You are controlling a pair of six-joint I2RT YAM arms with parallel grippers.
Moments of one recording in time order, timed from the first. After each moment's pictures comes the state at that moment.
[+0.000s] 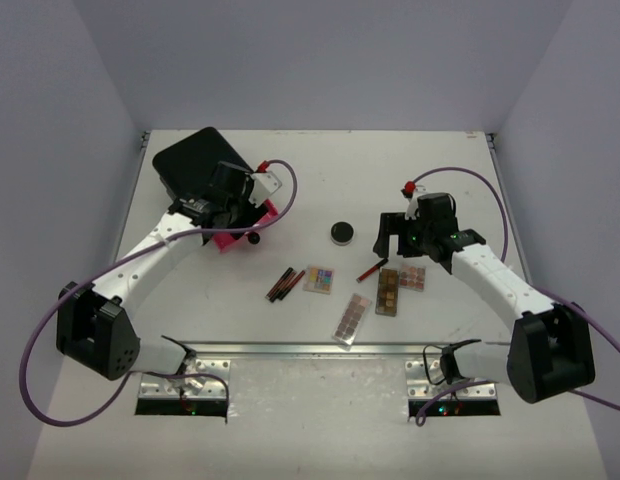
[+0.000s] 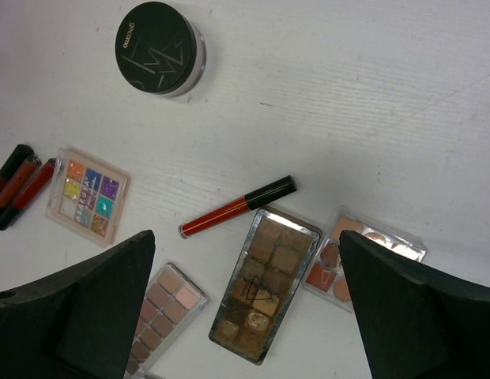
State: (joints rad) left arm -0.39 1.35 1.14 -0.64 -0.23 0.50; right arm 0.25 1.25 0.73 -0.31 -0.14 0.22
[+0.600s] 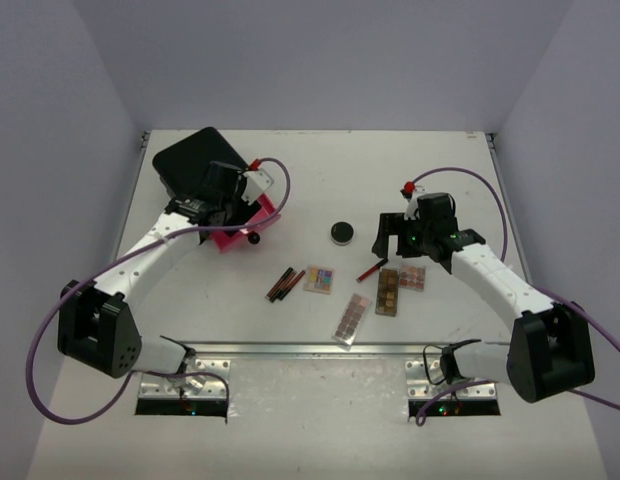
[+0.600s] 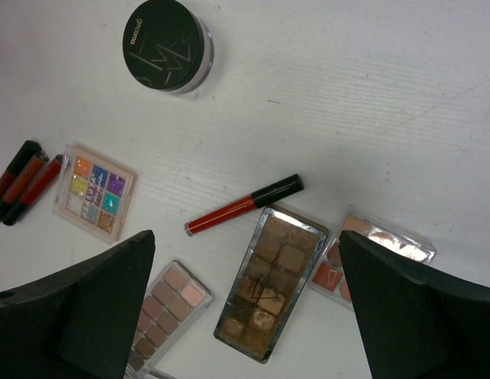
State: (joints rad) left arm -0.33 1.36 1.09 -0.57 -0.24 0.53; right arm 0.25 1.26 0.73 -0.31 -0.16 0.22
